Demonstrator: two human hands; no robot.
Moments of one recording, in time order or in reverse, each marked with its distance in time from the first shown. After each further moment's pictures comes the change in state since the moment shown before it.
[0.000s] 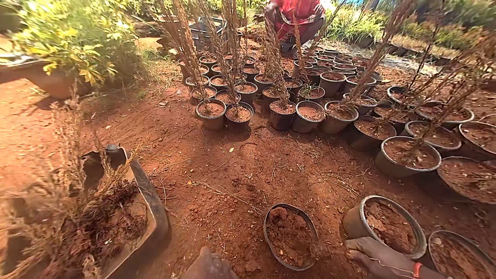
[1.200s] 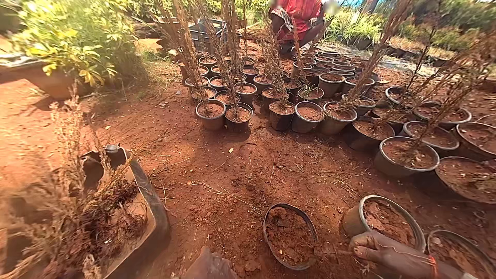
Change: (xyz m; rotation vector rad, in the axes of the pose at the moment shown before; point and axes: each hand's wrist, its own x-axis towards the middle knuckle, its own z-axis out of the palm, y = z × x) left_hand 0.004 0.000 0.006 0.022 0.017 0.014; right_hand -0.018 0.003 -0.017 0.487 0.029 -0.017
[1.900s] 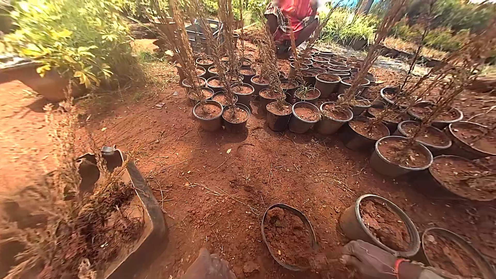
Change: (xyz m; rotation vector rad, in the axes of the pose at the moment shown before) left_hand 0.000 0.001 -0.002 -0.002 -0.004 -0.009; right_hand 0.024 0.011 0.021 -0.523 -0.121 0.190
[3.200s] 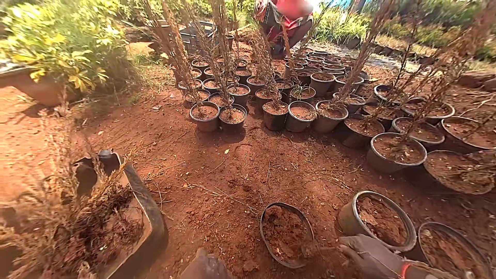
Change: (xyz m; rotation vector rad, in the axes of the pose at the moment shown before) left_hand -0.003 -0.001 -0.001 0.006 -0.007 -0.012; right_hand -0.013 -0.022 0.009 -0.141 0.226 0.083
